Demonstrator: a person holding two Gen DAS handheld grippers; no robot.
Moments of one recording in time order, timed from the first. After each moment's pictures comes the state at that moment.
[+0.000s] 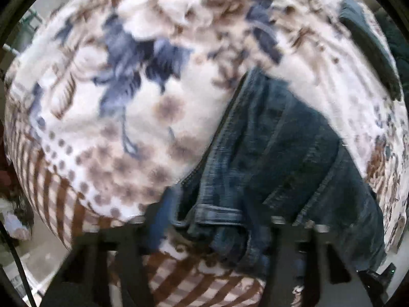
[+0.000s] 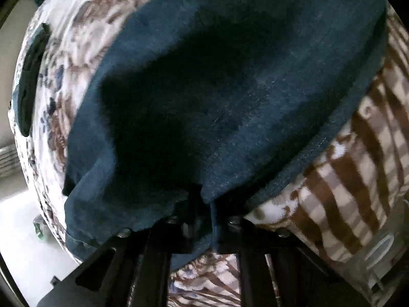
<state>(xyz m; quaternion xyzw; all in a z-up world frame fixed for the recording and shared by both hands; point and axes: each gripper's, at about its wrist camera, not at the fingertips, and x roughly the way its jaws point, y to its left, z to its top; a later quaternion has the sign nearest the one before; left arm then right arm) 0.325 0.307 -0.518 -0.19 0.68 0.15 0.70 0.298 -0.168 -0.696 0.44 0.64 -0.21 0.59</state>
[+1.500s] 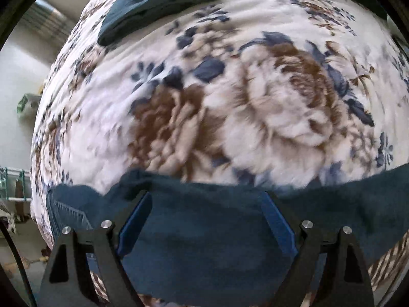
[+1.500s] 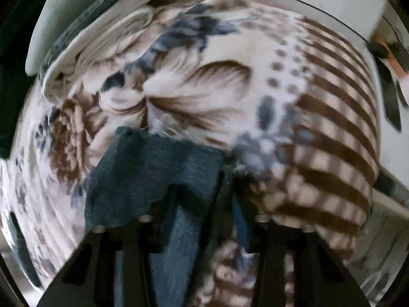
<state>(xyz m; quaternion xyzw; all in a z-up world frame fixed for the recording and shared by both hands) 0.399 -0.109 -0.485 0.14 0.65 0.01 0.75 0.231 -0.617 -0.680 0.43 0.50 -0.42 0.62</state>
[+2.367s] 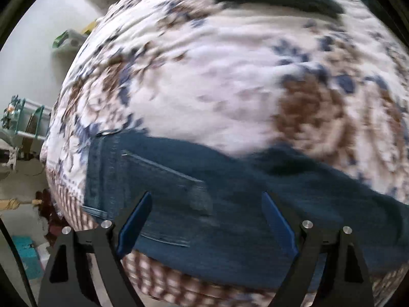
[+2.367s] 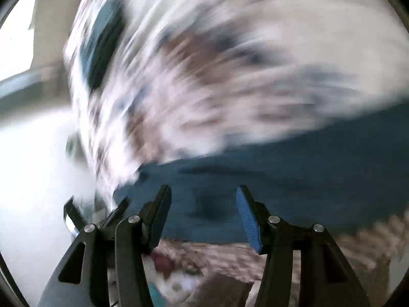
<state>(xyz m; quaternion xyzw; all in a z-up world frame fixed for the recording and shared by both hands) 0.384 0.079 -0.470 0.04 0.67 0.16 0.72 0.434 -0.314 -0.644 0.41 0.70 0.09 0.58</state>
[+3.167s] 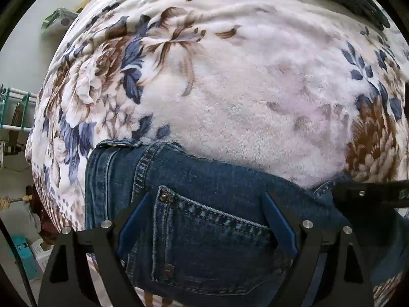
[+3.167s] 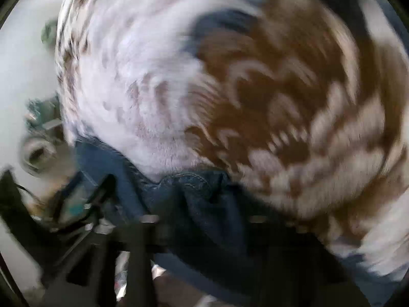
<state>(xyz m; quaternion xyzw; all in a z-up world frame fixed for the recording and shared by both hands) 0.421 0.169 -0.518 0.01 0.71 0.13 0.69 0.546 -0.029 -0.745 0.14 0.82 0.23 0.51</state>
